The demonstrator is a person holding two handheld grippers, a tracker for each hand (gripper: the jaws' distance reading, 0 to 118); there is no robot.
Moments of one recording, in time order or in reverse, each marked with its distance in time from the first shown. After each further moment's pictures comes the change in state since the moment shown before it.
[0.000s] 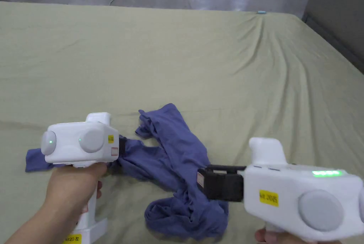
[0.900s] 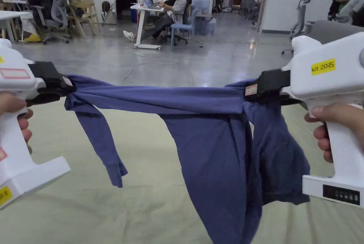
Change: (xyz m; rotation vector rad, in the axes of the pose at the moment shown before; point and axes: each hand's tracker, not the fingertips) left arm -0.046 0.155 0.327 0.540 -0.346 0.369; right arm -0.015 0.241 0.184 0.251 0.066 0.110
